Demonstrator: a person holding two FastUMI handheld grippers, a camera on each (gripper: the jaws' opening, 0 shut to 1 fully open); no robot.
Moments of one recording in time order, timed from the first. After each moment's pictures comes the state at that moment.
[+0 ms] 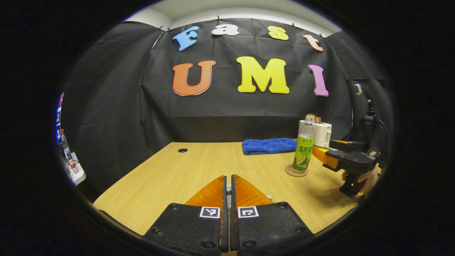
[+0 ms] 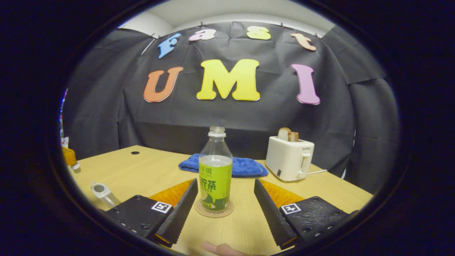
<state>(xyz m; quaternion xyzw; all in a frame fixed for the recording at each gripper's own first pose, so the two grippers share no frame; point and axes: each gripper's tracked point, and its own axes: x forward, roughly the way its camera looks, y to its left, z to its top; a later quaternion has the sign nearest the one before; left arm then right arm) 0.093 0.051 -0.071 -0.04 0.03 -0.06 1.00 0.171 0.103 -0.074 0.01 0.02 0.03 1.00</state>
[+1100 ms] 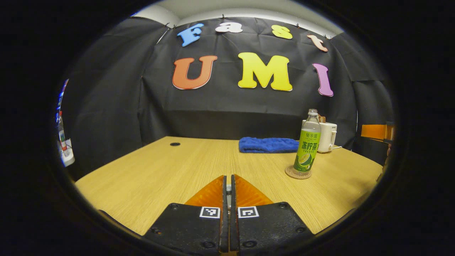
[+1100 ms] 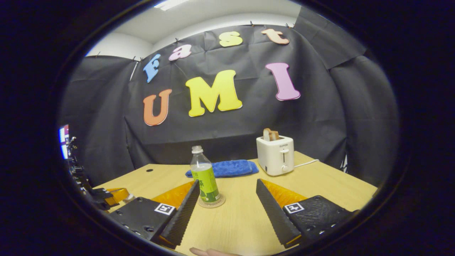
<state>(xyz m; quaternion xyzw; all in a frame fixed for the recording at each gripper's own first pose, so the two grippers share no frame) 0.127 0.002 -0.114 -0.08 0.04 -0.07 0.99 0.095 0.036 -0.043 0.12 0.03 0.04 0.99</state>
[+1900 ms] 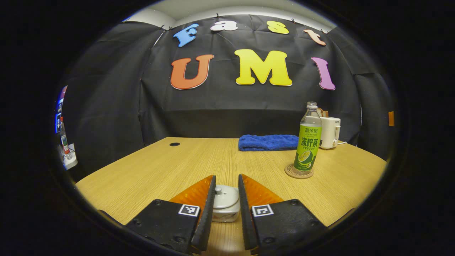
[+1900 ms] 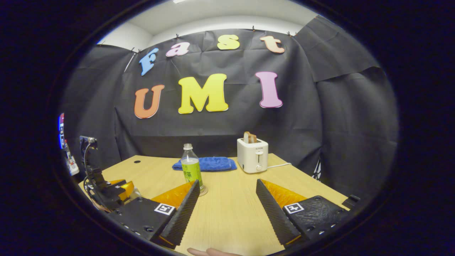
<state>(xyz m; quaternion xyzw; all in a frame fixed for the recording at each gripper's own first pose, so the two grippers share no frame) 0.132 -0.019 -0.108 -0.04 0.04 -0.03 1.00 0.019 0.007 -0.029 0.09 0.05 -0.02 0.99</state>
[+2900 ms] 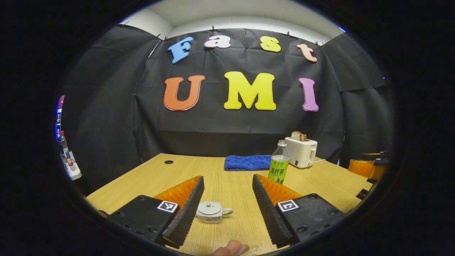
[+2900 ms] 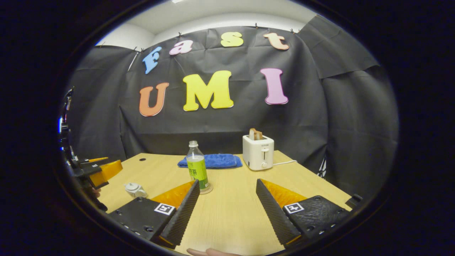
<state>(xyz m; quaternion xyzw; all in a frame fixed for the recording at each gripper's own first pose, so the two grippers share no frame) 0.054 -0.026 -0.005 -0.05 -0.01 -0.08 1.00 0.015 0.013 -0.033 0.09 0.07 0.00 0.99</state>
